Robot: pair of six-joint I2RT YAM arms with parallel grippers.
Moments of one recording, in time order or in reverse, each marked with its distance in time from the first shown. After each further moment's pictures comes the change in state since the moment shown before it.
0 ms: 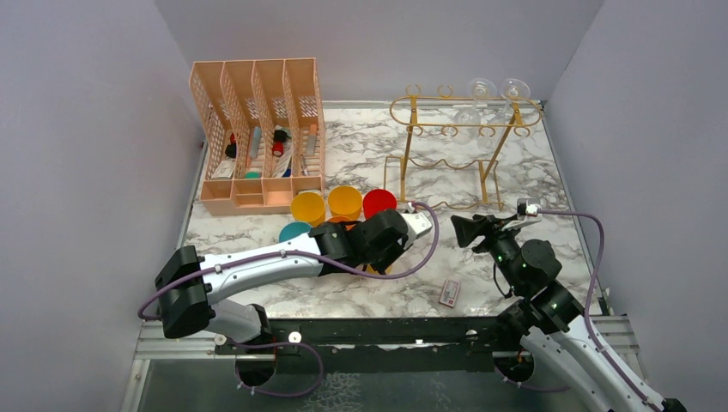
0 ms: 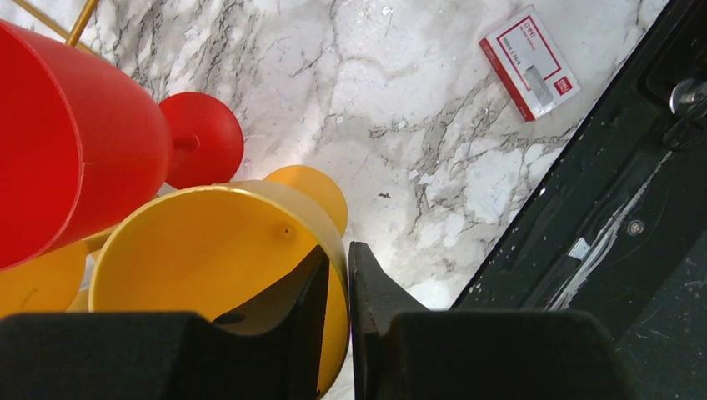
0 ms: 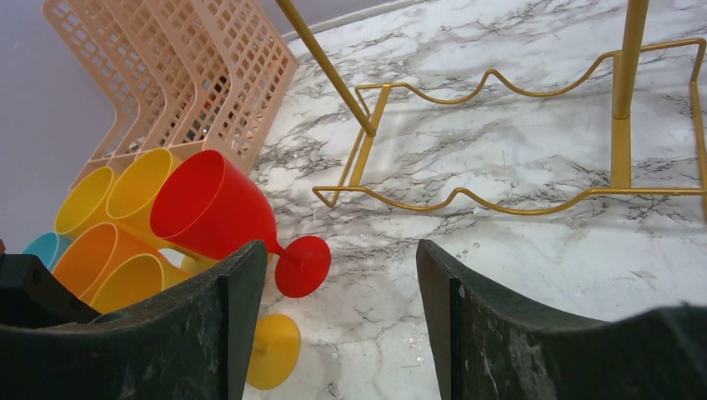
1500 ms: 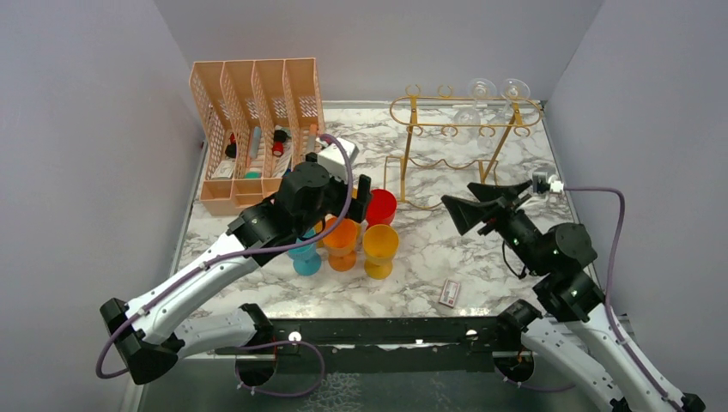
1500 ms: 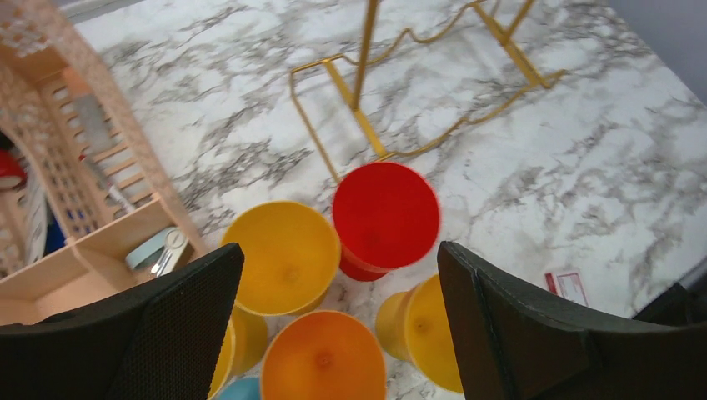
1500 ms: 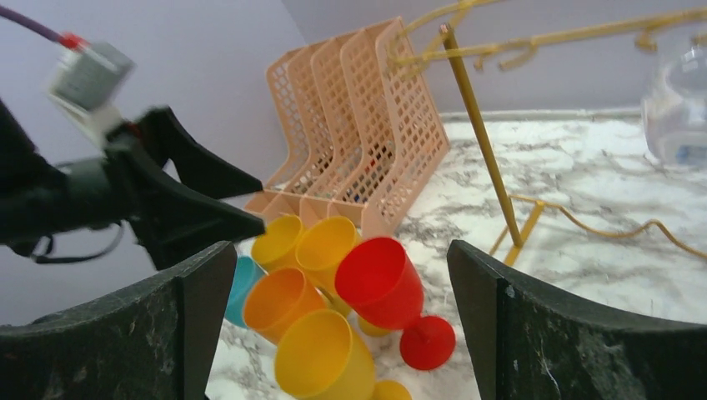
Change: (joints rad) left arm 0.274 -0.328 0.046 0.085 -0.120 -0.071; right arm 0.000 0.108 0.228 0.145 -0.281 -0.011
